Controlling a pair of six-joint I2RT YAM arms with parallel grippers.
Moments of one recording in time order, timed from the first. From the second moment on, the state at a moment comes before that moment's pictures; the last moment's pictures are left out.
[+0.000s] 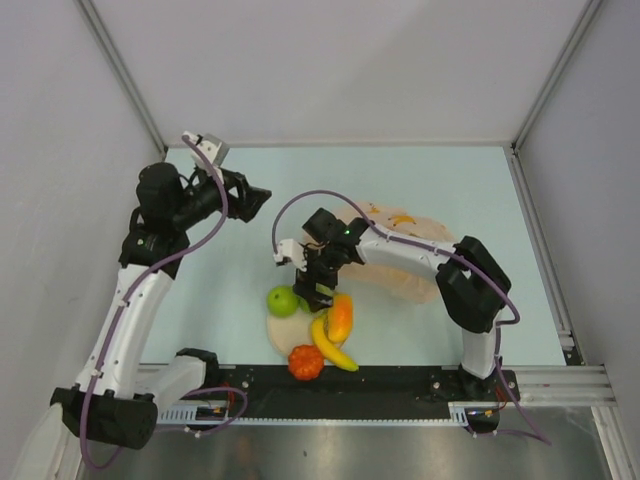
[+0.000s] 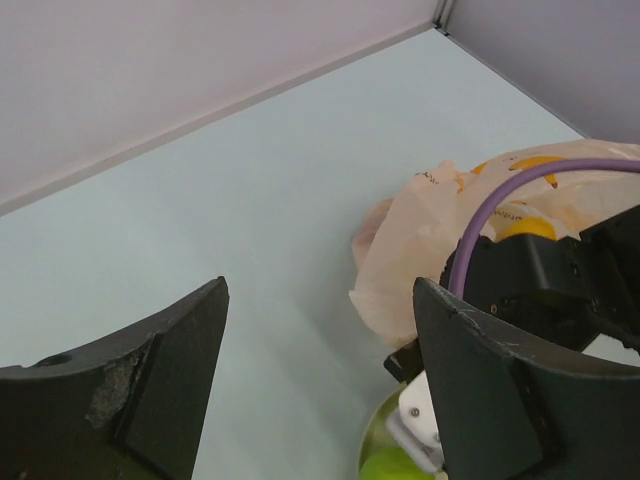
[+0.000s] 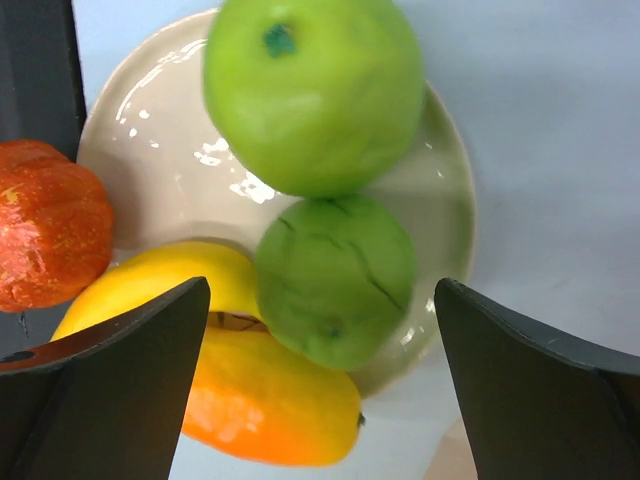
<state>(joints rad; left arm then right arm) -0.16 1.01 1.15 -0.32 0.52 0.00 0.92 1.90 1.43 -0.64 -0.52 -0.52</state>
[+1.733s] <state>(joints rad) -0.73 1.36 1.16 -0.38 0.40 0.28 0.37 1.24 0.92 -0.91 -0.21 -0.73</state>
